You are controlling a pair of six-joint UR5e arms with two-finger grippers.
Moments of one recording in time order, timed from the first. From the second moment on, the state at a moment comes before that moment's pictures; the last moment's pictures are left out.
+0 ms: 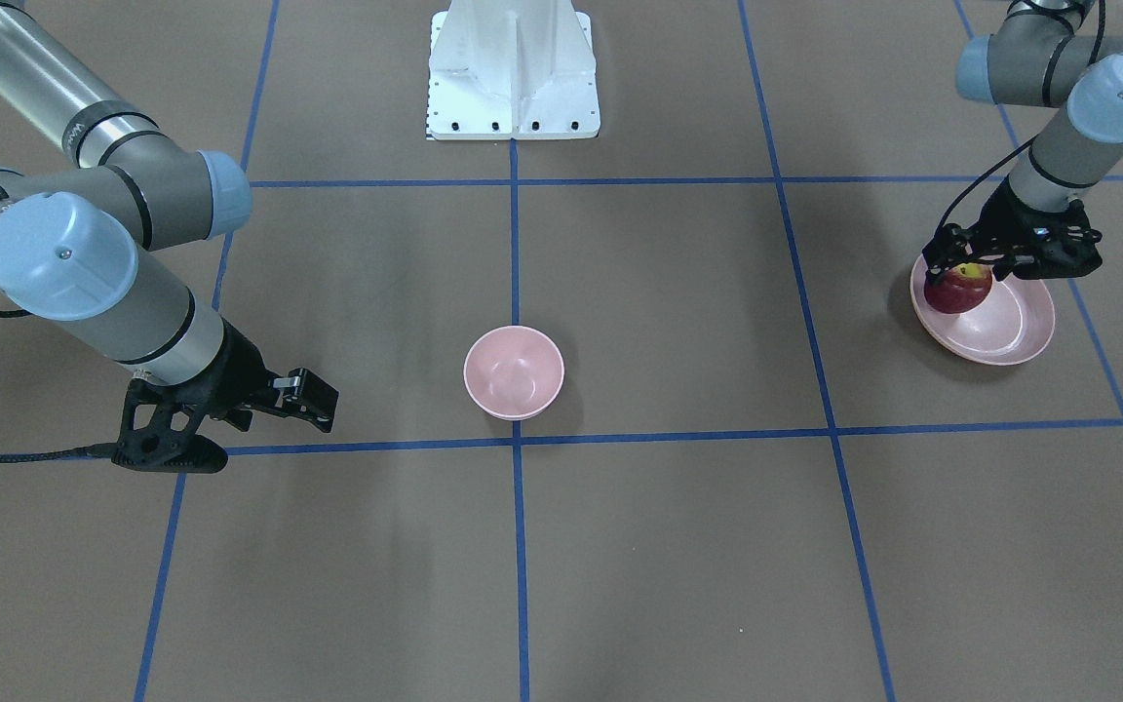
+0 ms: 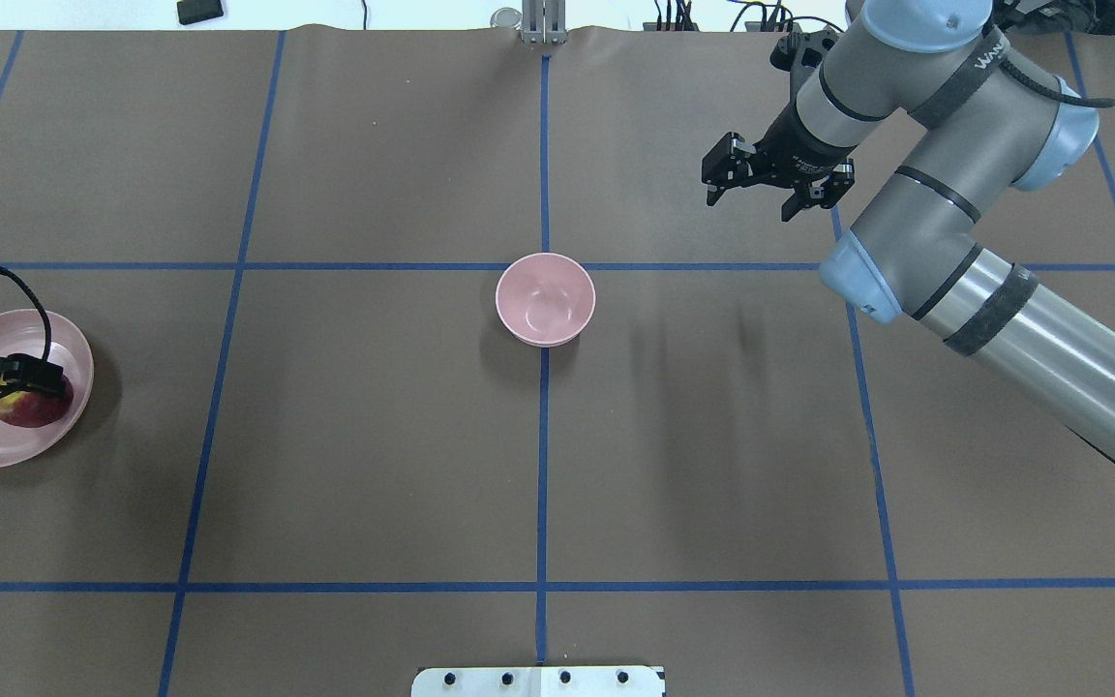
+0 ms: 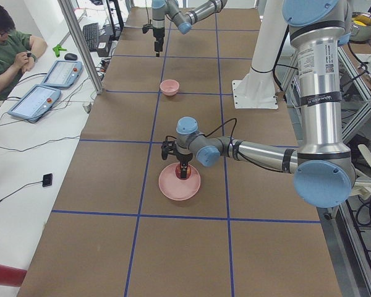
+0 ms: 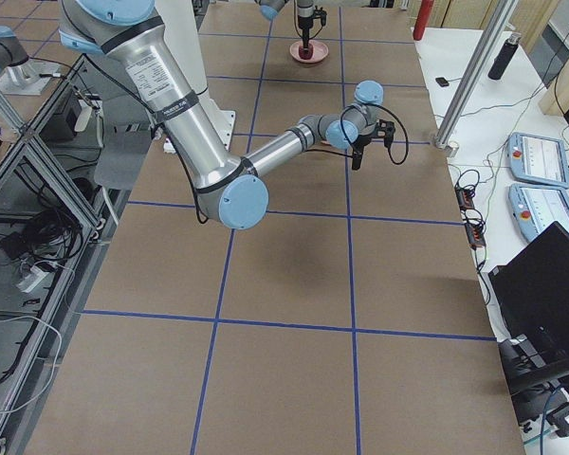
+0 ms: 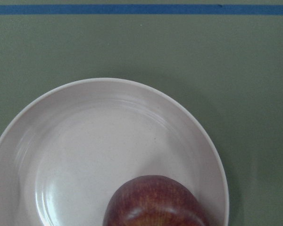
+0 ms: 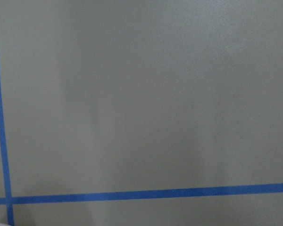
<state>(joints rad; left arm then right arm) -0.88 -1.43 -1.78 -2.10 -2.06 -0.89 0.91 -0.97 1.46 -1.30 2.22 1.08</state>
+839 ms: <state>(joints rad) -0.88 -1.44 -1.76 -2.10 -2.06 -0.89 0.91 -0.98 1.46 -1.30 2.22 1.08</state>
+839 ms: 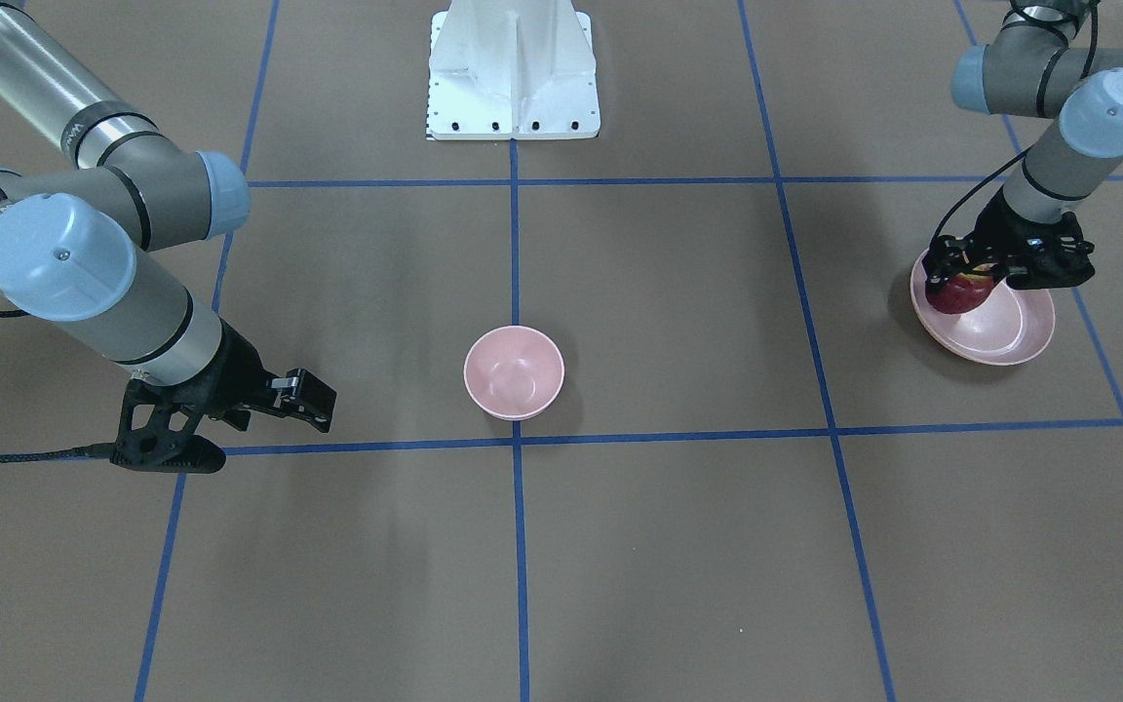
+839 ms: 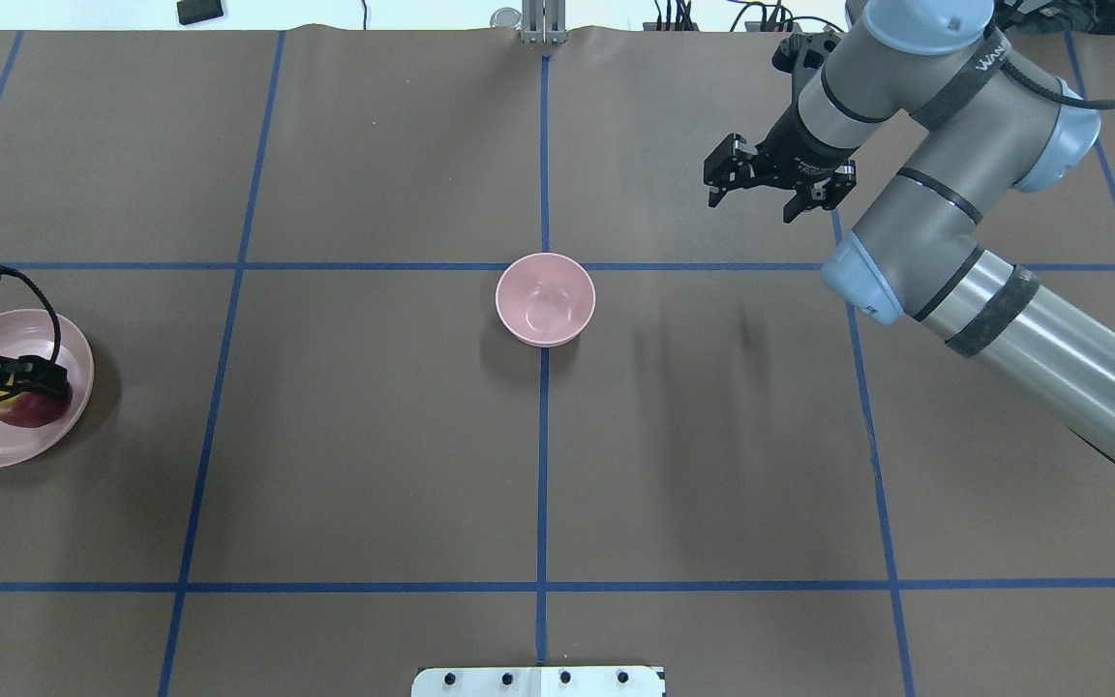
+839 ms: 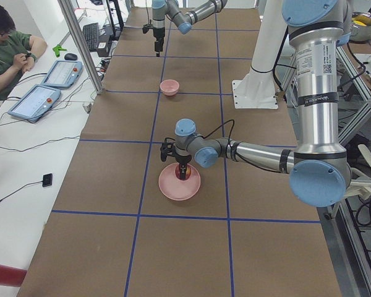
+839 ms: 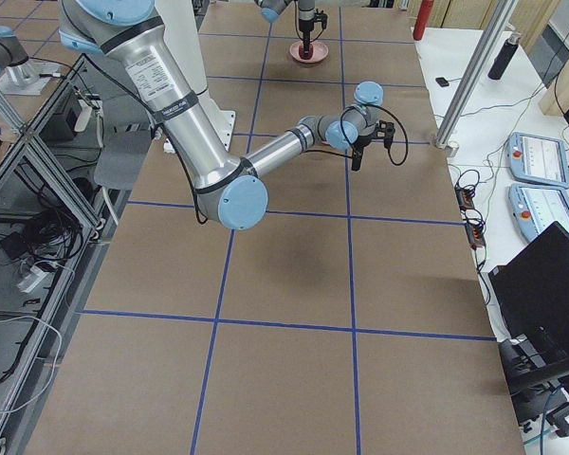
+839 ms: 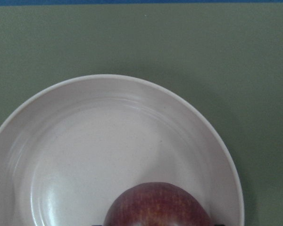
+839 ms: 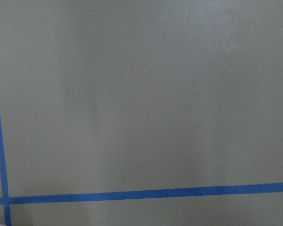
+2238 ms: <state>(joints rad) -0.80 -2.22 -1.80 -1.46 -2.13 -1.23 0.92 -1.07 1.54 -1.30 2.22 1.04</state>
